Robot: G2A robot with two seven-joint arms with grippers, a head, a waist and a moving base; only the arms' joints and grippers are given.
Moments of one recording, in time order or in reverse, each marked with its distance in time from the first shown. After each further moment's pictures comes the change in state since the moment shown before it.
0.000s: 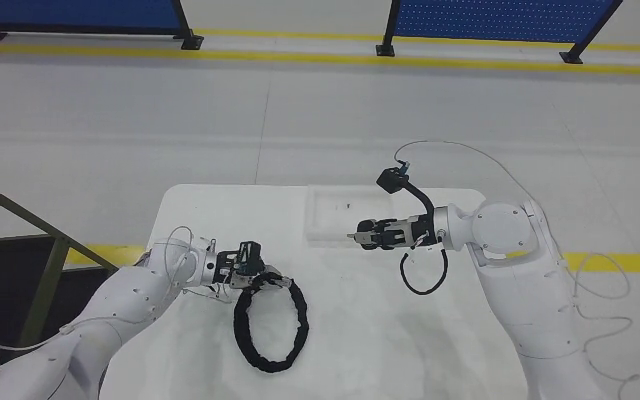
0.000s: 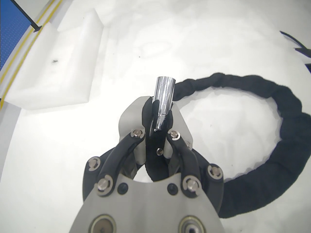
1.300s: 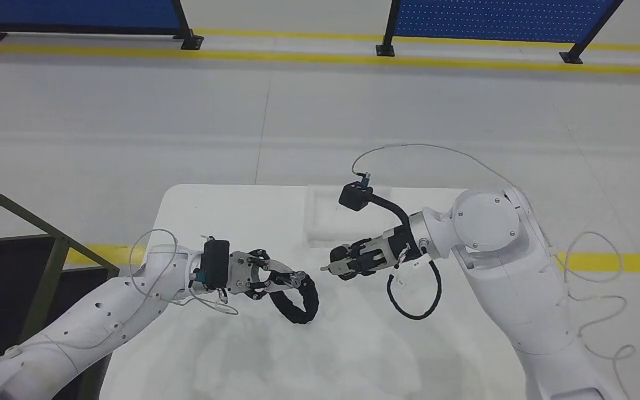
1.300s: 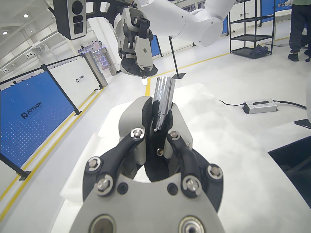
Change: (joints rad) left arm 0.003 0.235 0.009 -0.518 -0.270 0.158 0.159; right arm 0.107 0.018 -0.164 -0.121 0.149 0.169 0.137
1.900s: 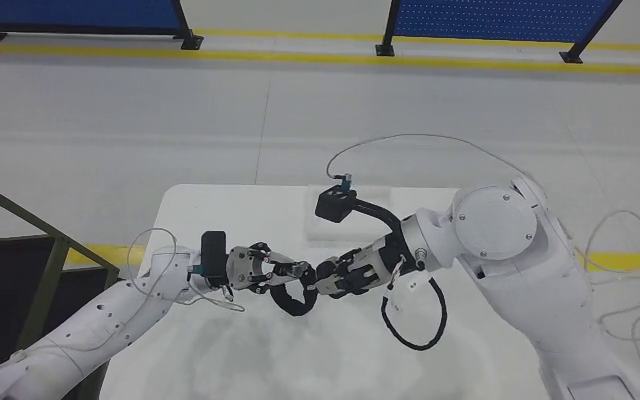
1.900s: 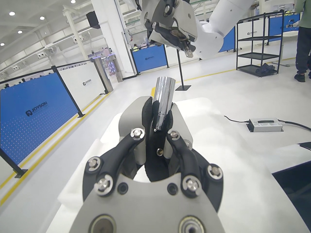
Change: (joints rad) left arm 0.044 -0.013 -0.070 -0.033 -0.082 -0.024 -0.024; right arm 0.197 0.086 -0.163 -0.184 0.102 0.236 0.000
